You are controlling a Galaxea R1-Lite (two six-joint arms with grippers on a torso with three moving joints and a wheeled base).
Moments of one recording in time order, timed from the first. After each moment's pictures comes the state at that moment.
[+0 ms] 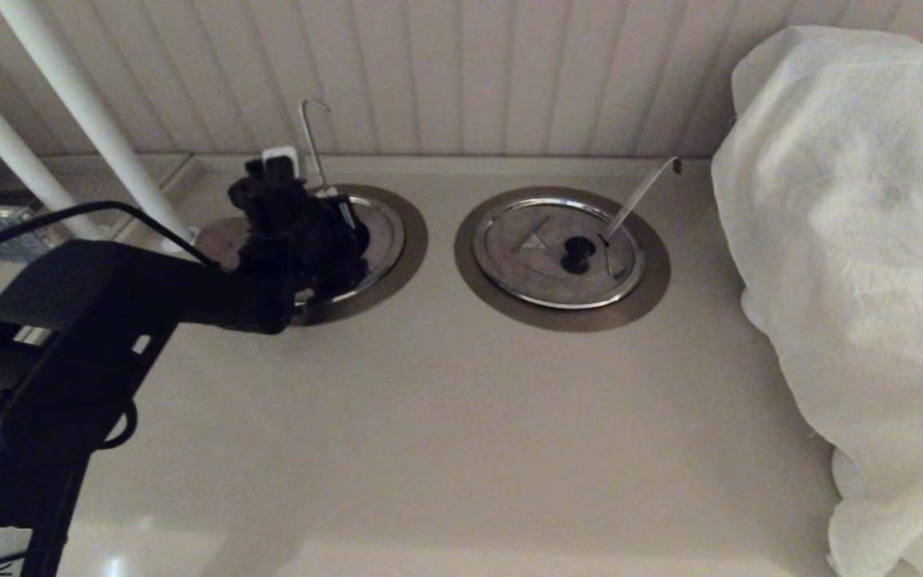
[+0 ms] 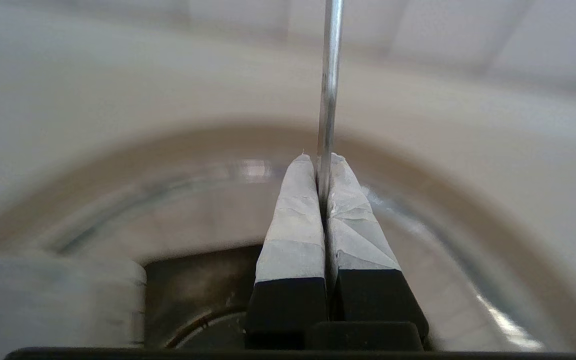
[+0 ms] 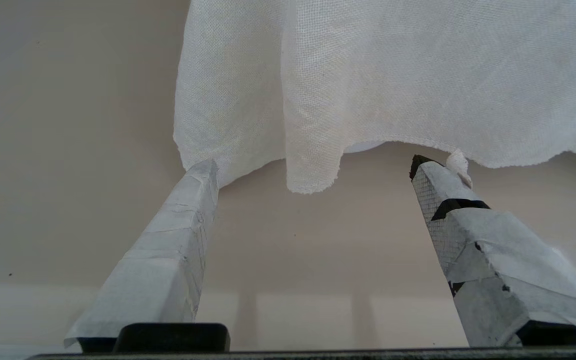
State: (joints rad) left arm -0.23 2.32 -1.71 -0.85 0.22 -0.10; right arm 0.00 0.00 0.00 0.00 0.00 0.00
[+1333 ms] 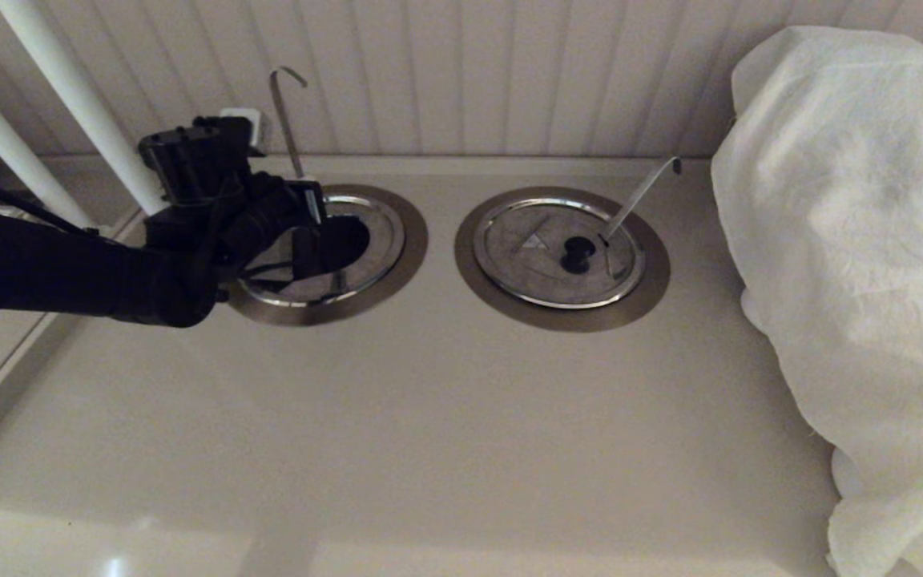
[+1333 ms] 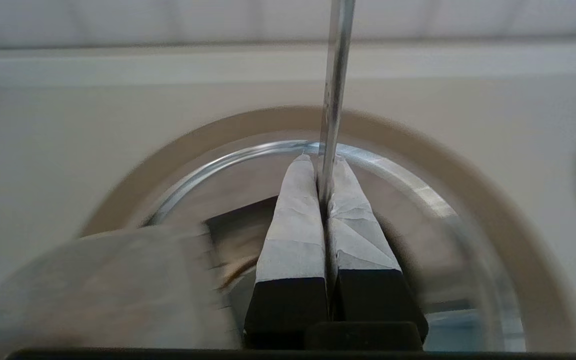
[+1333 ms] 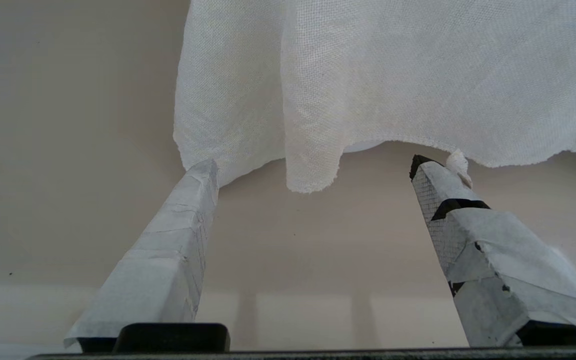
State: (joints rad) left arm -0.20 2.02 -1.42 -0.72 0.08 0.03; right arm 0.00 0.00 0.00 0.00 0.00 0.00
